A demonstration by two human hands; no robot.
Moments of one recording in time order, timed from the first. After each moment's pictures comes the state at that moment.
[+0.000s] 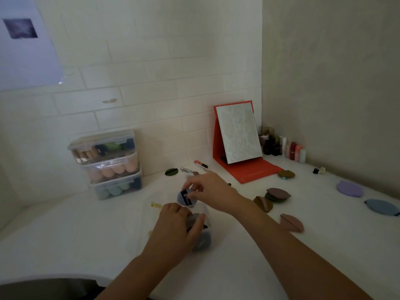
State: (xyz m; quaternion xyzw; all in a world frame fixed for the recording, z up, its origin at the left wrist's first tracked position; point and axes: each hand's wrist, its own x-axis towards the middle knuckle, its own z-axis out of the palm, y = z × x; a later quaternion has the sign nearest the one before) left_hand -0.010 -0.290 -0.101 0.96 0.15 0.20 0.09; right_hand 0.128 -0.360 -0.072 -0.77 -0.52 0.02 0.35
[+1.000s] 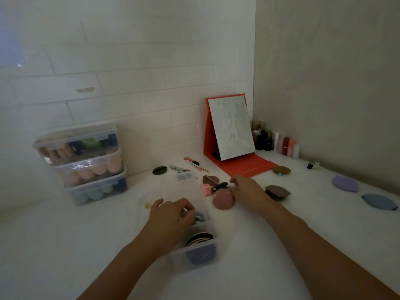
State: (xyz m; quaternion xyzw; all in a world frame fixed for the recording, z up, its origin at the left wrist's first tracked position) left_hand 0.026 -0.248 -0.096 0.97 0.10 0.13 0.20; right_hand 0.208 -0.392 -0.119 -0.92 -0.24 0.06 0.31
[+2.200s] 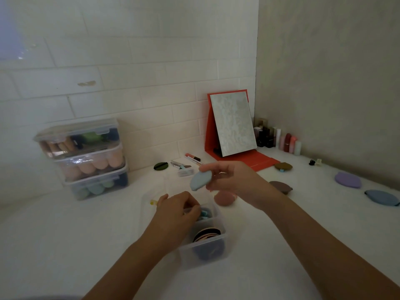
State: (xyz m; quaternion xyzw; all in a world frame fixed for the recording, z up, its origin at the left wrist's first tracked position) left_hand 0.018 -0.268 -0.088 0.94 0.14 0.15 0.27; right_hand 0.146 -0.395 -0.069 -0.67 -0.39 0.21 0.59
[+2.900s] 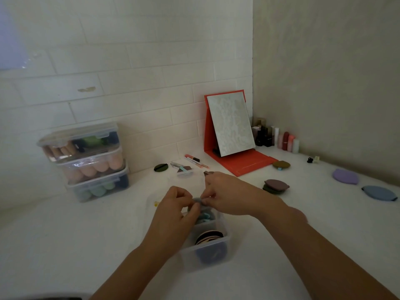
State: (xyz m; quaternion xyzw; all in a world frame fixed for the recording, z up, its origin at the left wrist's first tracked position) left_hand 0.015 -0.275 -0.100 0.92 0.12 0.26 0.26; right_hand 0.130 -0.390 -0.071 -0.81 -0.55 -0.01 0.18
